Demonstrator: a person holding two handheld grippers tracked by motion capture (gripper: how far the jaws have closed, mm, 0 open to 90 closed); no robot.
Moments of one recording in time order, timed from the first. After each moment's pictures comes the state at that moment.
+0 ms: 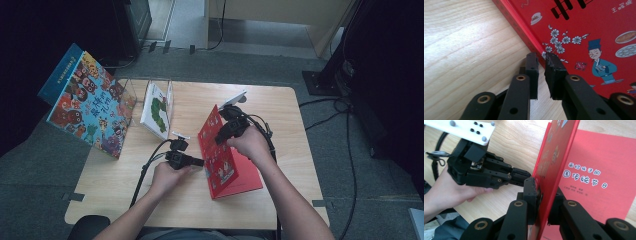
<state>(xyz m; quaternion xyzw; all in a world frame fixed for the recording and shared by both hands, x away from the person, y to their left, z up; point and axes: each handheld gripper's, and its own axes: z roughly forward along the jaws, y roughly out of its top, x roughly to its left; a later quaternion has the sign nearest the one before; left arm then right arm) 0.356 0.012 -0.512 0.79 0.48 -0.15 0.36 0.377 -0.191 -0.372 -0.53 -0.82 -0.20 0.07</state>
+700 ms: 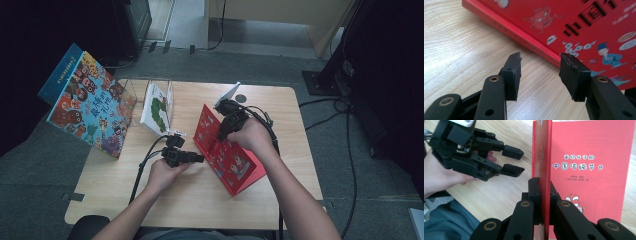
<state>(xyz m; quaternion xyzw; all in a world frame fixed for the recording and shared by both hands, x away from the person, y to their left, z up) 0.356 0.021 -0.494 0.79 0.45 -0.13 0.39 0.382 -0.188 -0.344 -0.50 -0.85 -0.15 0.07</state>
